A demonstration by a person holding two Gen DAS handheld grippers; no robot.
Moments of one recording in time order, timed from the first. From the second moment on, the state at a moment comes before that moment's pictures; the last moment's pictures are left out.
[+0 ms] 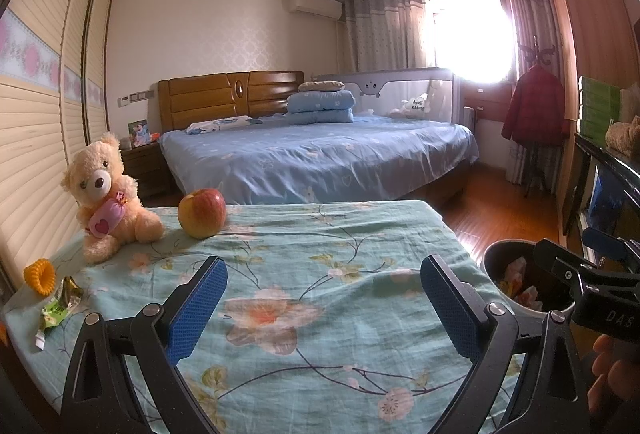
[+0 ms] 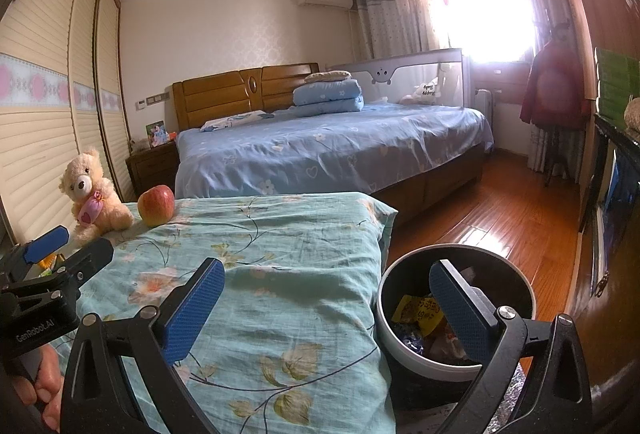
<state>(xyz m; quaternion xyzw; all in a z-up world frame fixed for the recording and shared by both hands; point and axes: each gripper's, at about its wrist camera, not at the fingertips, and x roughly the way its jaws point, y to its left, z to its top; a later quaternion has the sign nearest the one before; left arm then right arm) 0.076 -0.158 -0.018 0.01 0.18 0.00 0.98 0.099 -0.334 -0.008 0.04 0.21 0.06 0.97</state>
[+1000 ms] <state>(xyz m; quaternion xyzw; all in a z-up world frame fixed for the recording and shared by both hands) 0.083 -0.157 -0.021 0.02 0.18 -0.01 0.98 0.099 -0.334 -0.008 0.04 0.21 0.06 0.97</state>
